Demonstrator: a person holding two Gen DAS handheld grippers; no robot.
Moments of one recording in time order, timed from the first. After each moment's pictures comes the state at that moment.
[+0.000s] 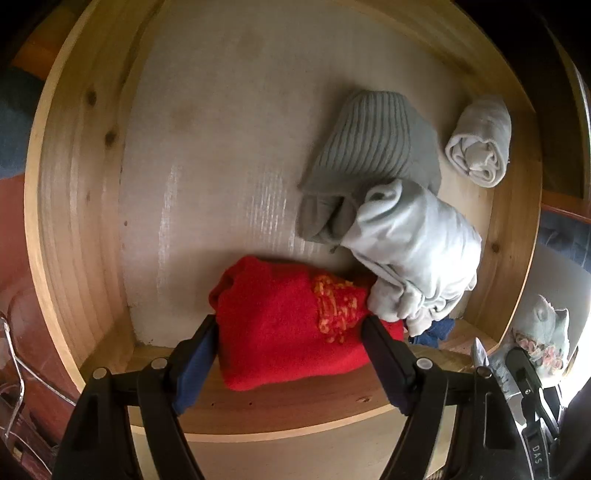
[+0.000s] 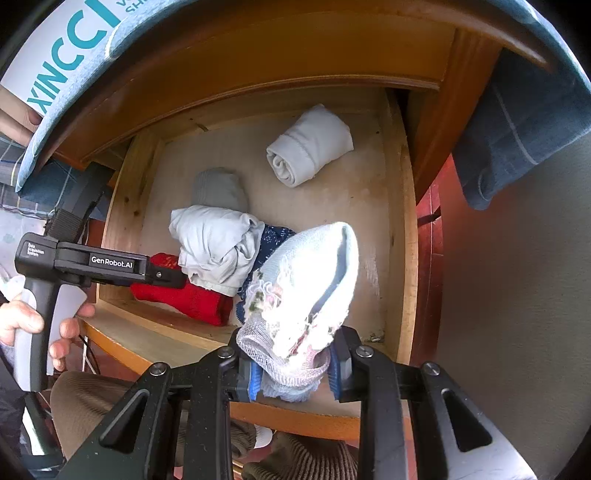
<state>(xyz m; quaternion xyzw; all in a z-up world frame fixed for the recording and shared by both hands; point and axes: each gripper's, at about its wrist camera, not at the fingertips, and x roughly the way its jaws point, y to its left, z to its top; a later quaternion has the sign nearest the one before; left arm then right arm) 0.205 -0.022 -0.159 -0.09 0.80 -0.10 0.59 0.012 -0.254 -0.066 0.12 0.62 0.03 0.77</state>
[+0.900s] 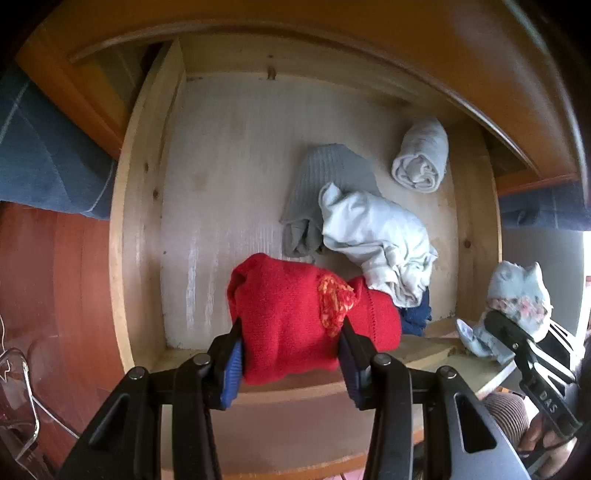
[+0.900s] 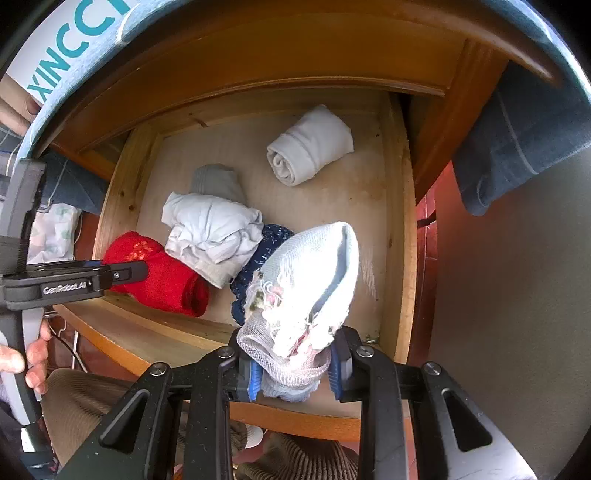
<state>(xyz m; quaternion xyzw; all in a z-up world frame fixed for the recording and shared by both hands) 0.159 -0.027 -0.092 -0.04 0.70 -0.12 0.70 0.013 -0.250 -0.066 0.10 0.62 0.03 0.78</state>
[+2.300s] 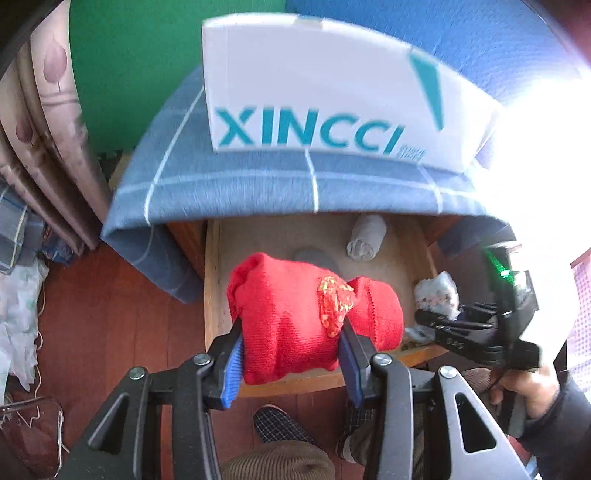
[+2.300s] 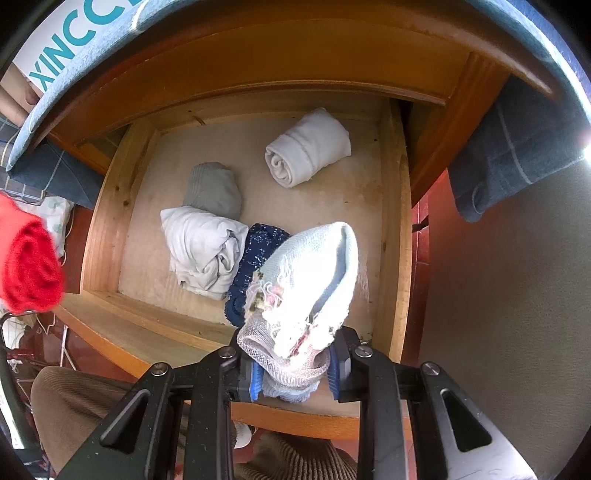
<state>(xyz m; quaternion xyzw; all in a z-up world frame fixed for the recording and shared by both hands) 0.084 -0.011 0.072 0.01 0.52 -0.13 0.84 0.011 -0.245 -0.064 0.08 0.62 0.02 0.78</state>
